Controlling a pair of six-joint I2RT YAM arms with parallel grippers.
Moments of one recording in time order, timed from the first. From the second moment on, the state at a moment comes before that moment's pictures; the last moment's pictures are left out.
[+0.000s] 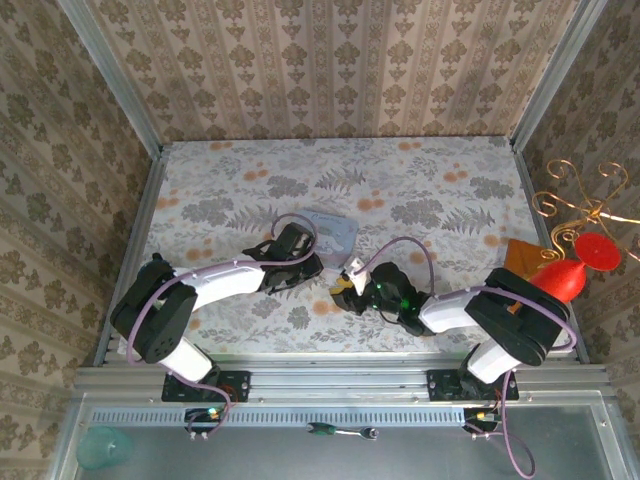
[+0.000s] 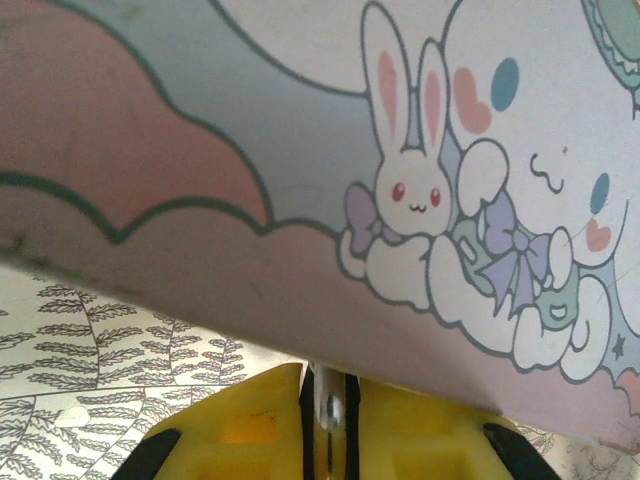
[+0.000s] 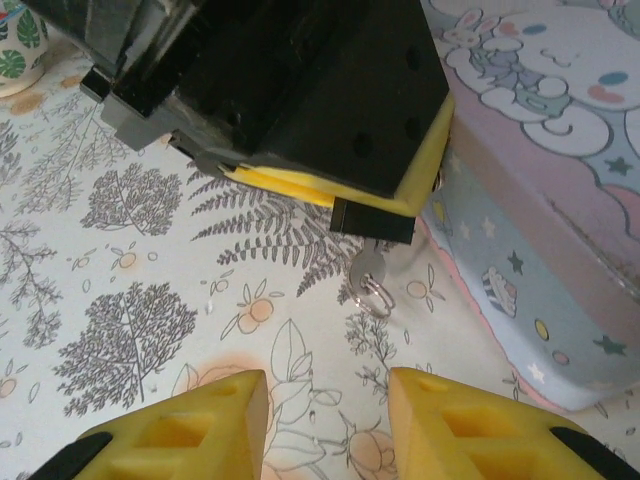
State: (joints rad) left arm -0.78 1.56 0.81 -0.17 0.06 -1.05; right arm 0.79 1.56 0.38 0.74 -0.16 0.04
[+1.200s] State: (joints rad) left arm -0.79 1.52 0.72 -0.02 0.10 -1.09; right arm 0.87 1.89 0.41 1.14 0.05 -0.10
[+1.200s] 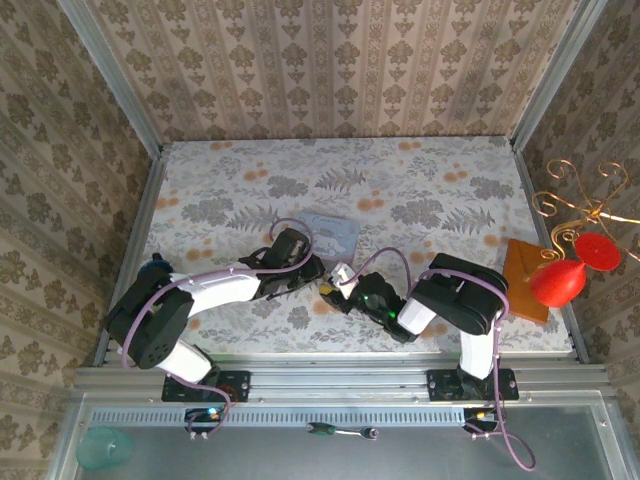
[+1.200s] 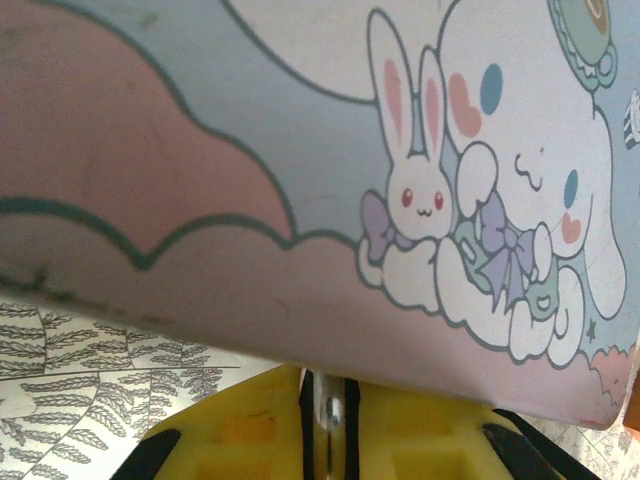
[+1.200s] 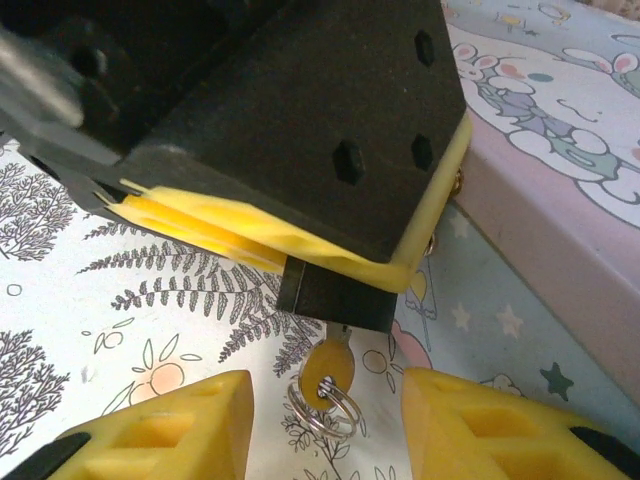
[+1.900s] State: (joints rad) left arm -0.80 1.52 0.72 0.04 0.13 -1.13; right arm 0.87 1.90 0.42 1.14 0.11 -0.11
